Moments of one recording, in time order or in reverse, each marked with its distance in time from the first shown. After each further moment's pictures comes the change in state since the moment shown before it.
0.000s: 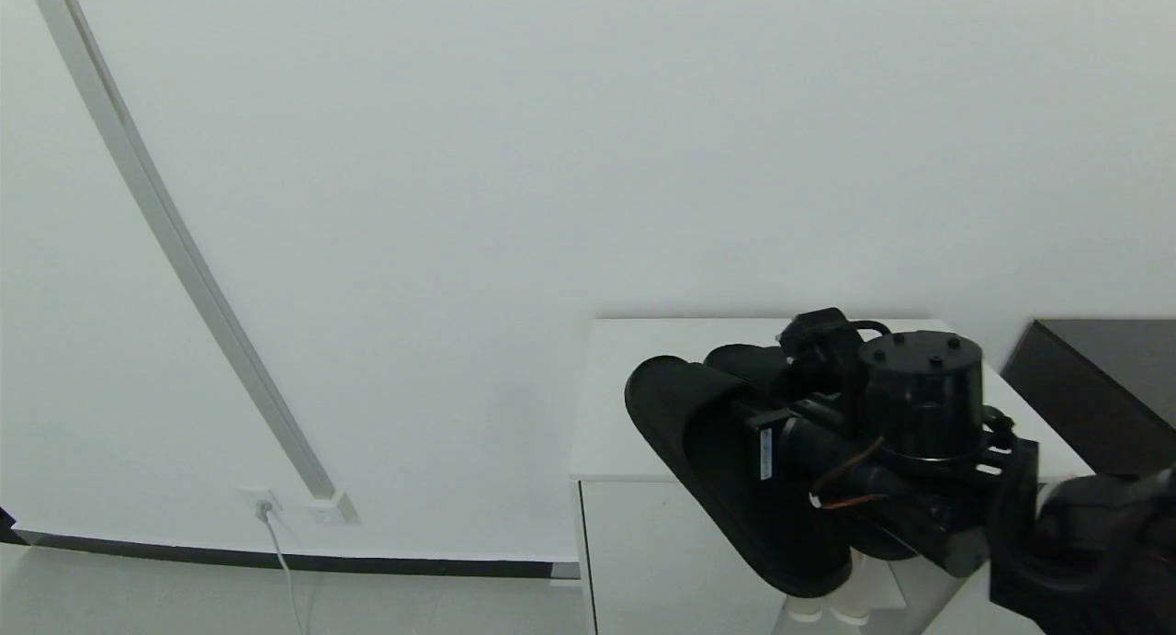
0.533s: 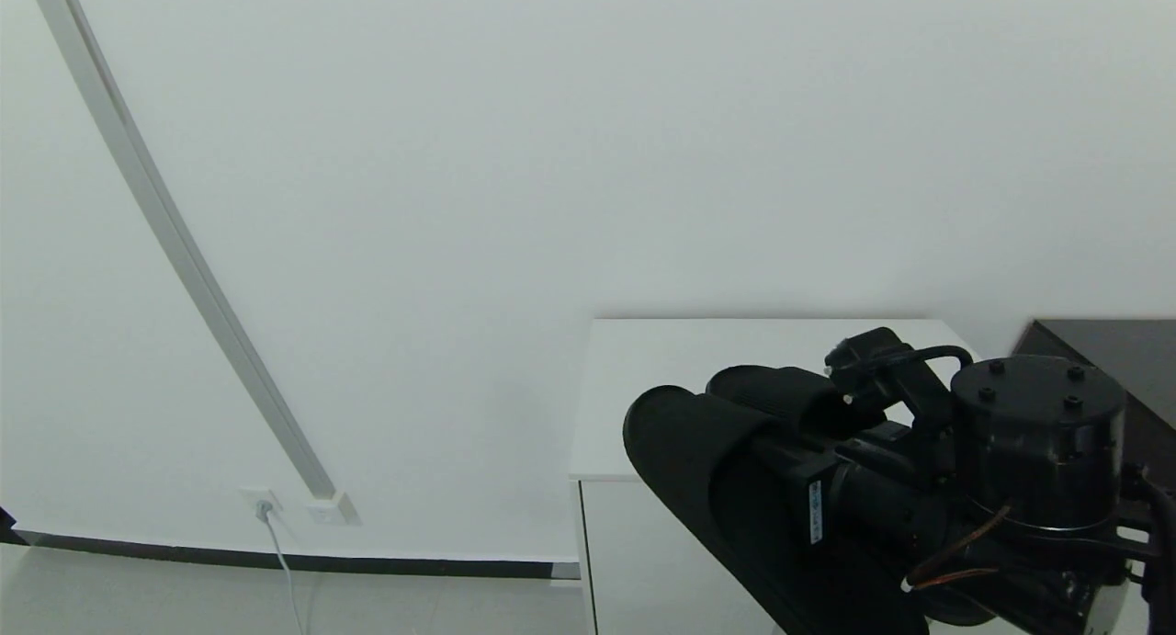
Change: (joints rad) left arm 0.000 0.000 0.000 0.000 -0.003 0.000; right arm 0.089 -0.177 0.107 0.093 0.012 -0.001
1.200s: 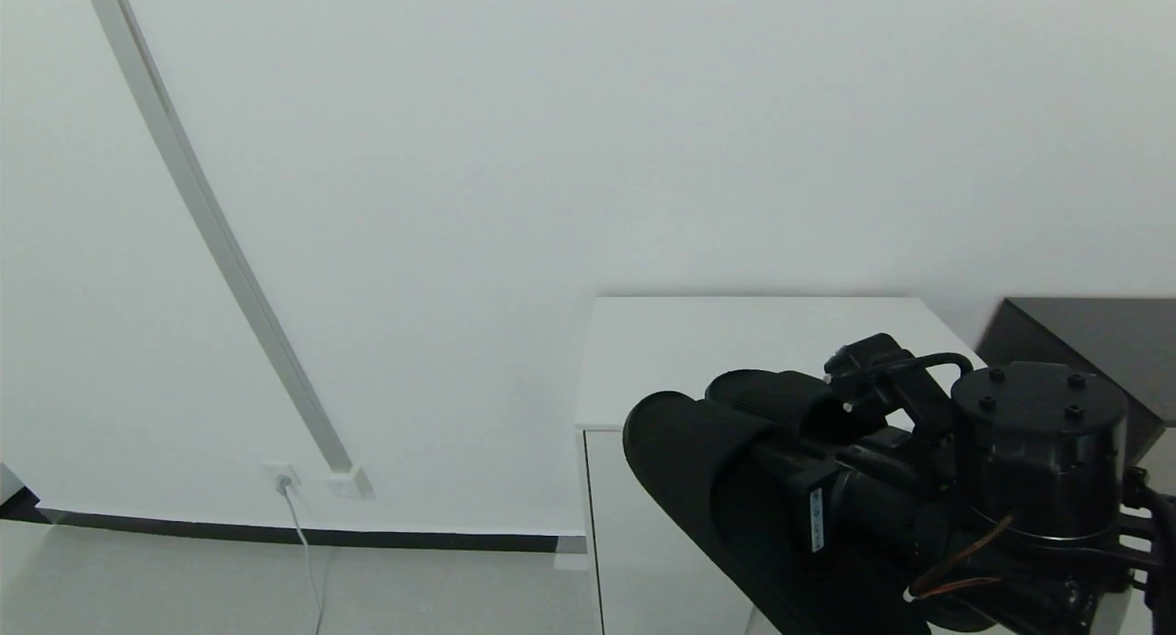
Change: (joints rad) left arm 0.000 0.000 0.000 0.000 -0.002 -0.001; right arm 0.010 0.000 0.011 -0.001 0.000 -0.002
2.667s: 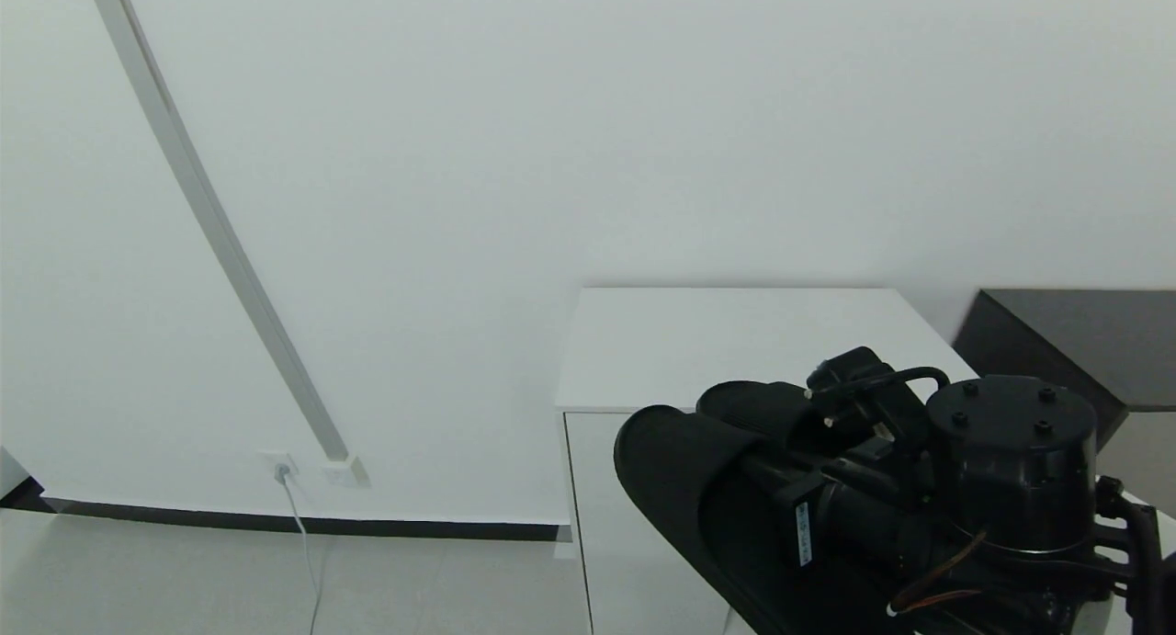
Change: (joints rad) left arm 0.001 0.000 0.000 0.000 0.003 0.000; right arm 0.017 0.027 0.001 -0.003 -0.004 0.004
